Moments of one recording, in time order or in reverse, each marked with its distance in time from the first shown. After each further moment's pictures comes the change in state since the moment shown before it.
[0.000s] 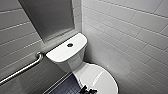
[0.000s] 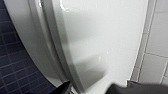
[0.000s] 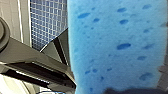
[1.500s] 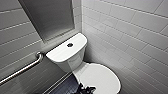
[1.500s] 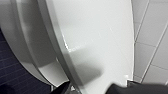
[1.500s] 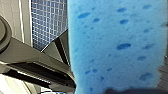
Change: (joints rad) left arm -0.029 -0.229 0.399 -0.009 -0.091 -0.082; right arm 0.003 0.007 0.002 0.000 0.000 0.000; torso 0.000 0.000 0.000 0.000
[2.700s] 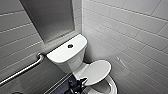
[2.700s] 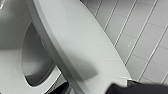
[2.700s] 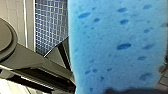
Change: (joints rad) left arm -0.020 -0.233 0.305 -0.007 -0.293 -0.203; right arm -0.006 0.004 0.003 0.000 0.044 0.001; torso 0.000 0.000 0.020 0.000
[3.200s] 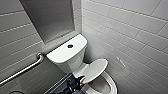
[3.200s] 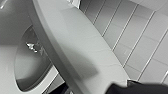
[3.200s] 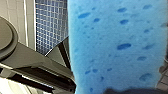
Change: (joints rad) left arm -0.028 -0.021 -0.021 0.005 -0.036 -0.111; right arm -0.003 0.005 0.000 0.000 0.000 0.000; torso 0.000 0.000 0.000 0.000
